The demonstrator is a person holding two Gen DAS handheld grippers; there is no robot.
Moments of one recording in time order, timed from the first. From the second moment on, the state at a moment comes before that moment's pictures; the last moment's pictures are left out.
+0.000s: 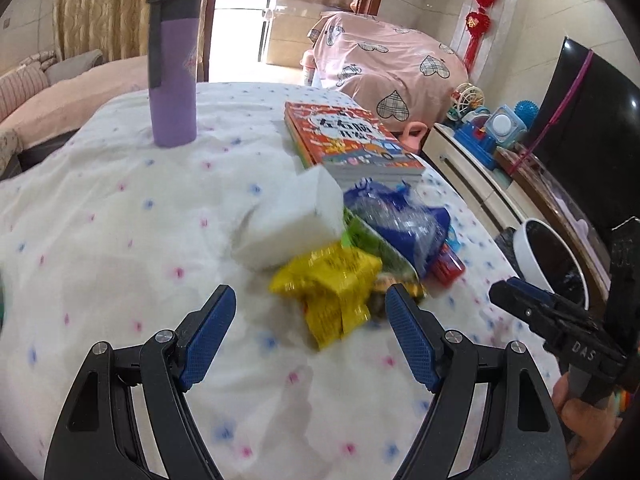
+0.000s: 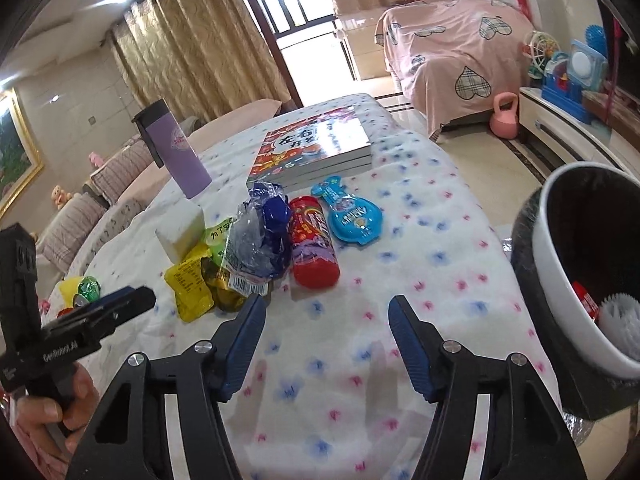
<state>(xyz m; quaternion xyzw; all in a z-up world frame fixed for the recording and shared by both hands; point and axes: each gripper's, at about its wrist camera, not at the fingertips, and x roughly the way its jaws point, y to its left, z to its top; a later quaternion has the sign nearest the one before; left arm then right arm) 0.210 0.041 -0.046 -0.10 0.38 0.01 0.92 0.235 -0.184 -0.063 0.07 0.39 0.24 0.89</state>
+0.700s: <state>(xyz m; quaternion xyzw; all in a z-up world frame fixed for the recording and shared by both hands) 0.254 0.056 -0.059 -0.08 0.39 0.02 0.92 0.292 -0.131 -0.089 -0.01 0.43 0.24 0.87</state>
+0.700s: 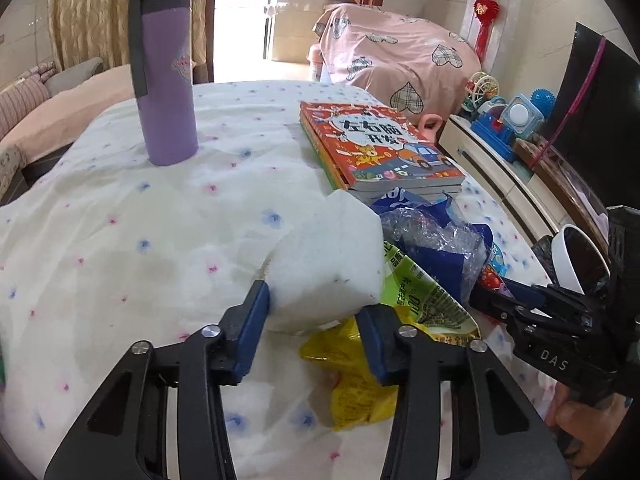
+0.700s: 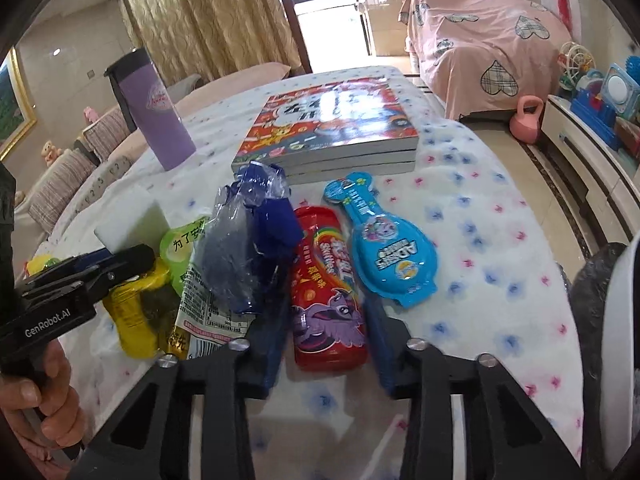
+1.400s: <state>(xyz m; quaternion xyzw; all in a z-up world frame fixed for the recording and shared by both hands) 0.168 0.021 -0.010 -0.13 0.34 -0.04 0.93 0.215 -0.205 -0.072 0.07 0.41 0.22 0.88</state>
